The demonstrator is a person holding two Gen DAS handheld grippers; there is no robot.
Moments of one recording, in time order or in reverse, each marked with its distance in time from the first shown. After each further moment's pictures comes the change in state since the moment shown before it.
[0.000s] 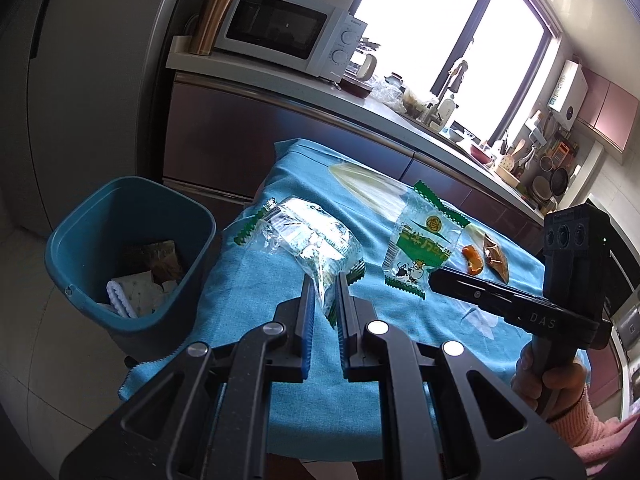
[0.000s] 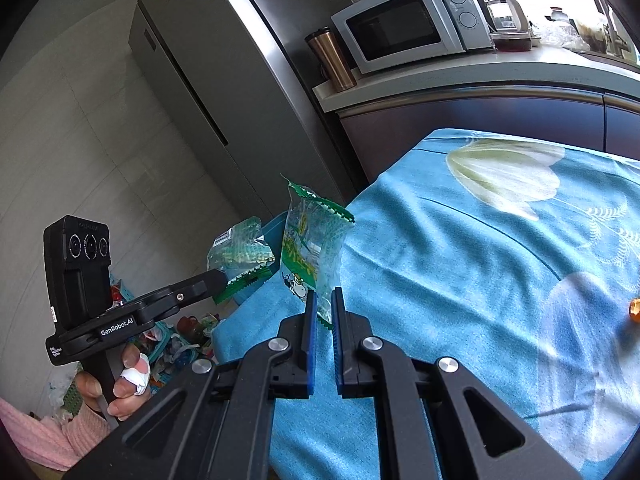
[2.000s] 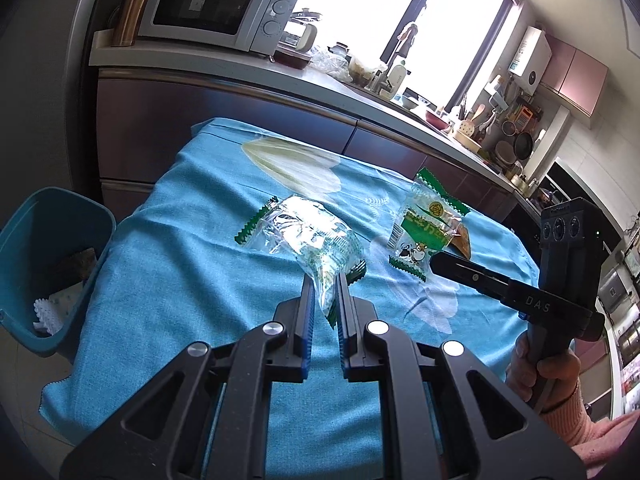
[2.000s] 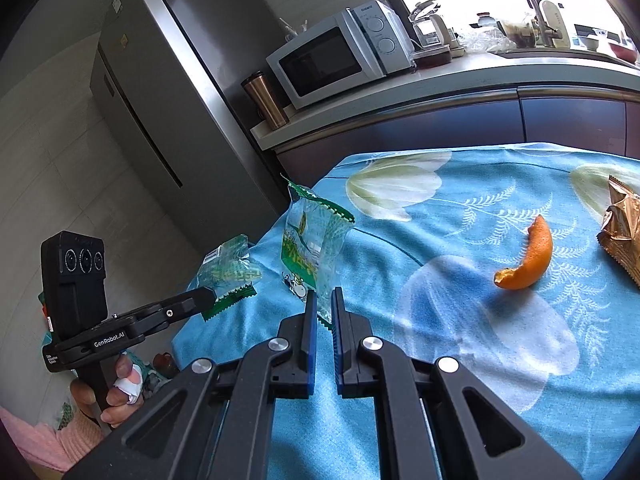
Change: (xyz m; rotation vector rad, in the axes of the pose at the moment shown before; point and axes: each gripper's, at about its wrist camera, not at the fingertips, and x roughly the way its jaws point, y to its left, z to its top) left arm 0.065 -0.073 0.000 0.101 0.088 -0.140; right arm -0.080 -0.060 -0.020 0.111 -0.116 -0.135
